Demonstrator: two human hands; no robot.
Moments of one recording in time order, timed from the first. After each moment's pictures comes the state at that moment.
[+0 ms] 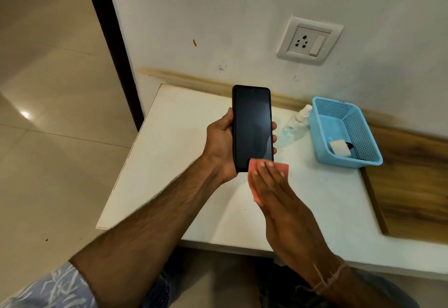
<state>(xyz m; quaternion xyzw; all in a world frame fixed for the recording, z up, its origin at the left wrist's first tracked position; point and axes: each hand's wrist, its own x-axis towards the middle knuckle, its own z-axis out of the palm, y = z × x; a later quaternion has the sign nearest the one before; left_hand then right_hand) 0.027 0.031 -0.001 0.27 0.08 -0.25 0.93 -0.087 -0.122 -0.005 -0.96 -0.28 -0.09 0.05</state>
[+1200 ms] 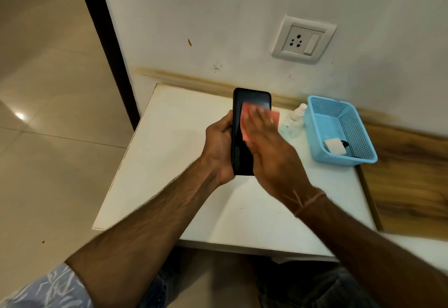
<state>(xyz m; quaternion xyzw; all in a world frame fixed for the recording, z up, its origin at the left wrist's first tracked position) 0.023 0.029 0.000 0.31 0.11 -0.24 0.91 -0.010 -0.096 0.032 -0.96 -0.24 -0.10 0.13</state>
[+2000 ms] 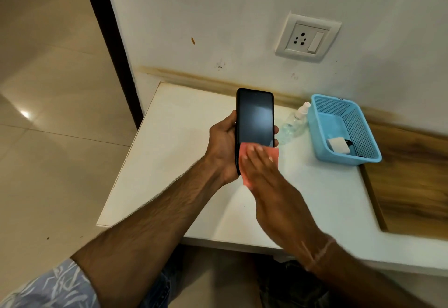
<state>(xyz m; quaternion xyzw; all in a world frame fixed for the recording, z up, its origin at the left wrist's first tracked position) 0.018 0.024 0.002 0.27 0.09 -0.27 0.92 -0.074 -0.105 0.010 -0.95 -0.27 -0.07 0.10</state>
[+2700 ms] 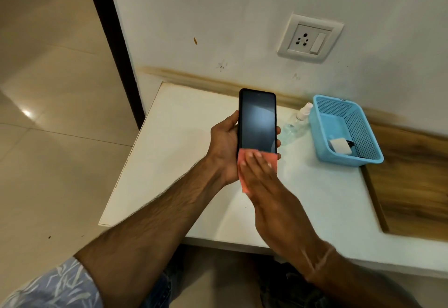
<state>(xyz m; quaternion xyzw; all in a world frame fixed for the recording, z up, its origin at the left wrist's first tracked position) 0.020 0.026 -0.001 0.26 0.07 -0.29 0.92 -0.082 -0.102 0.007 -0.95 -0.28 -0.06 0.11</state>
